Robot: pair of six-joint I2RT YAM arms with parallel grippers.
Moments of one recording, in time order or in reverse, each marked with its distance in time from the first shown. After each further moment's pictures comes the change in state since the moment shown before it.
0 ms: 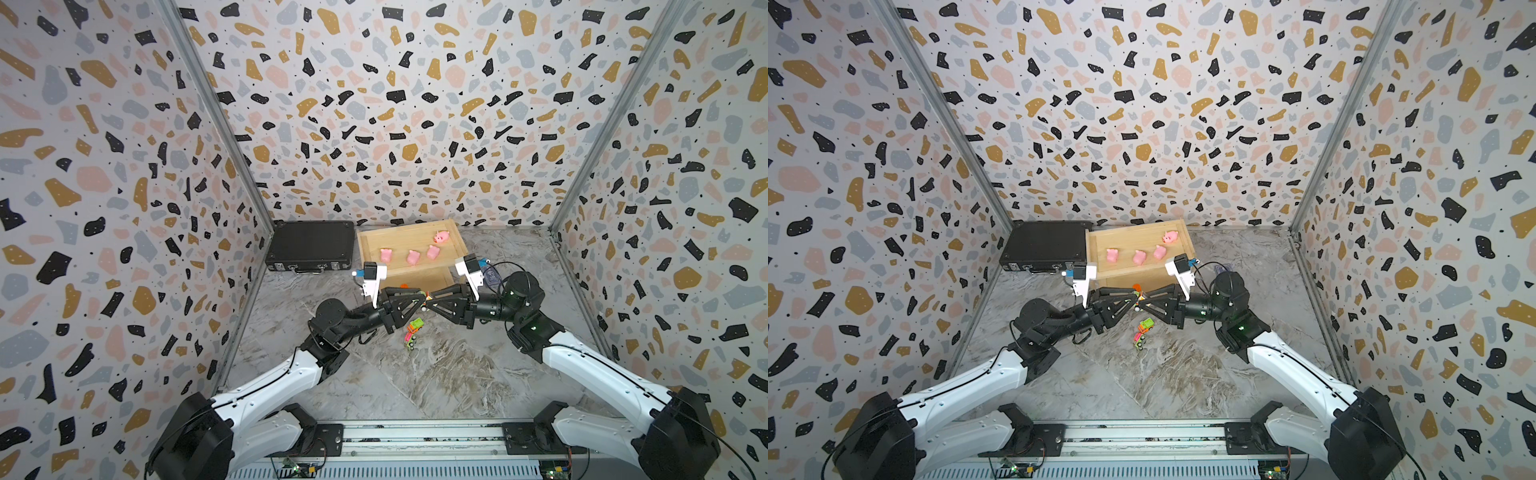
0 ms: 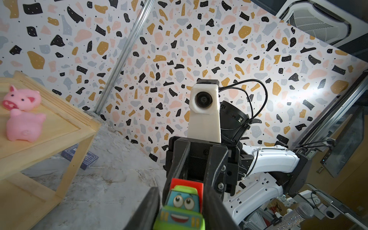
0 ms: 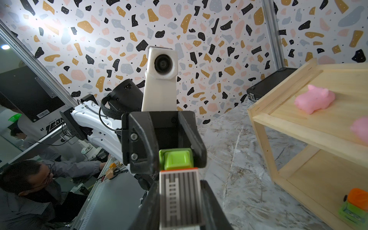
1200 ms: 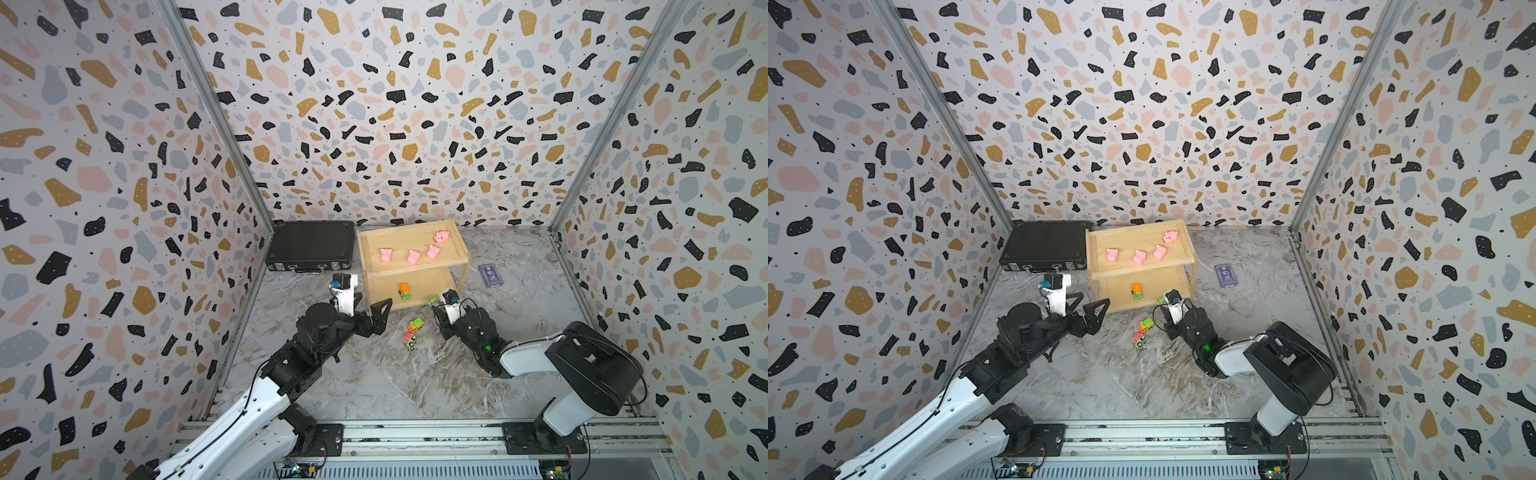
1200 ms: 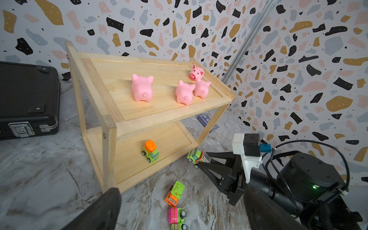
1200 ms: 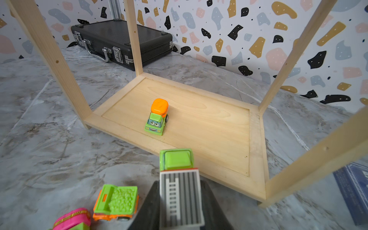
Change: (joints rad) left arm 0.048 -0.339 0.055 -0.893 -0.554 0.335; right arm 0.124 0.506 -0.288 0.499 0.991 -0.544
